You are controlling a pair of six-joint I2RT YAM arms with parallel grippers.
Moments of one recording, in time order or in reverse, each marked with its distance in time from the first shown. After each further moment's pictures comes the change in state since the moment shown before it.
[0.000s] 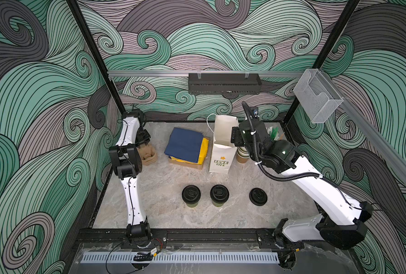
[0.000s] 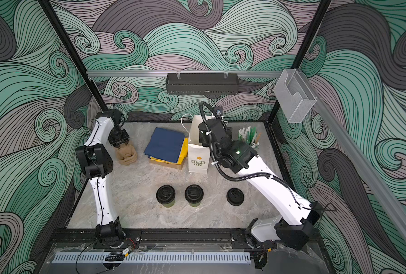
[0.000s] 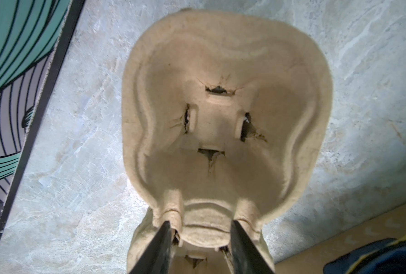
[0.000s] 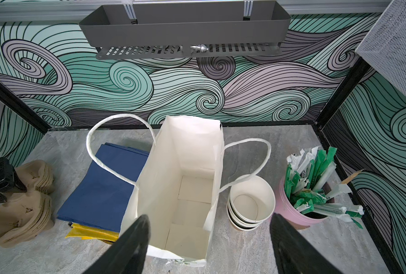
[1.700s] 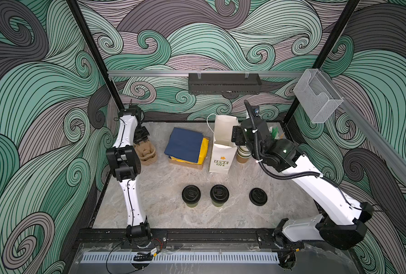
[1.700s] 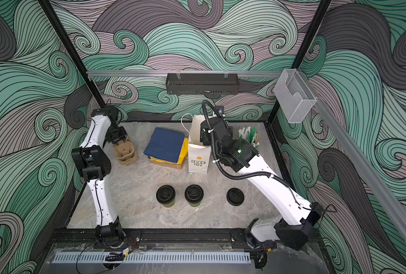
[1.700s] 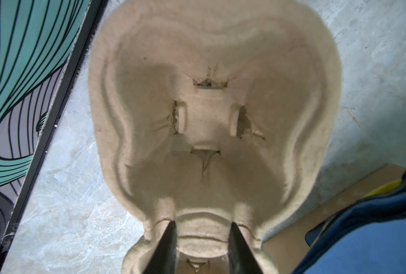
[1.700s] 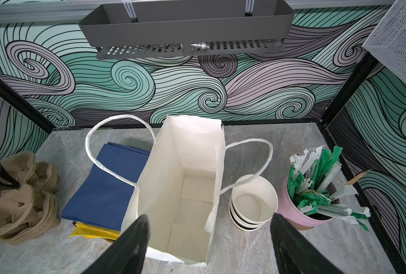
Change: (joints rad) left arm 0.000 -0.082 0.000 -0.024 0.017 0.035; right arm -0.035 0.000 0.000 0.006 -0.051 -0.002
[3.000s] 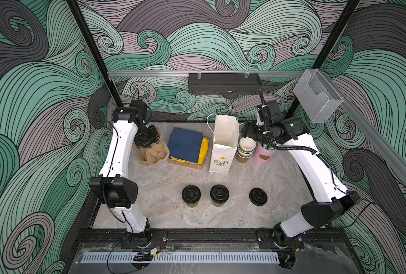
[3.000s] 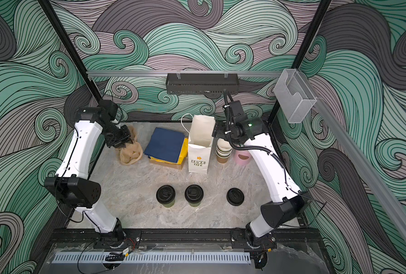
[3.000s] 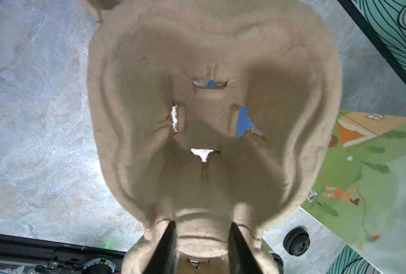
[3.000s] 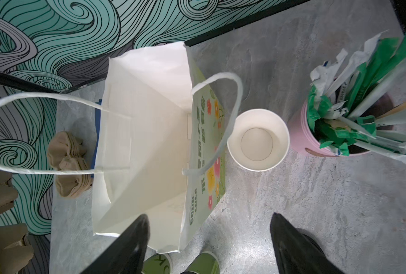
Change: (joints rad) left arm -0.208 -0.542 -0.238 -0.179 0.243 -0.092; right arm -0.370 0.195 0.249 -0.391 -0.606 0.174
